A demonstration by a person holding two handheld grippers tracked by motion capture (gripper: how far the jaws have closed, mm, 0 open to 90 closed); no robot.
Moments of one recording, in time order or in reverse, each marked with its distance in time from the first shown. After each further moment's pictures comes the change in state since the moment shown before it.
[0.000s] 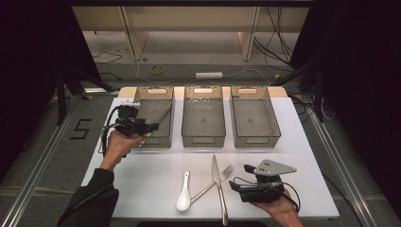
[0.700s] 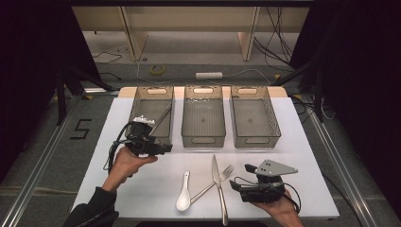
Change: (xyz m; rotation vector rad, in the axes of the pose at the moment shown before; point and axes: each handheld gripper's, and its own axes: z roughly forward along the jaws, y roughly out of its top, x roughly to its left) left arm -0.058 -0.030 -0.008 0.116 -0.089 0.061; right arm 0.000 0.000 -0.002 -0.018 -0.012 0.007
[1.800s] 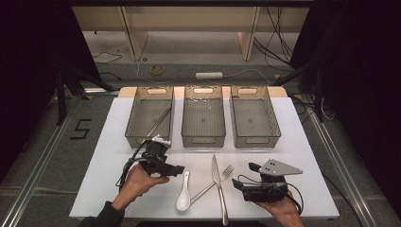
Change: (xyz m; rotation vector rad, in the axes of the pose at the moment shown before) left arm -0.041 -0.033 0.029 0.137 -0.042 0.040; right arm -0.003 -0.002 -0.005 -0.032 -0.024 0.028
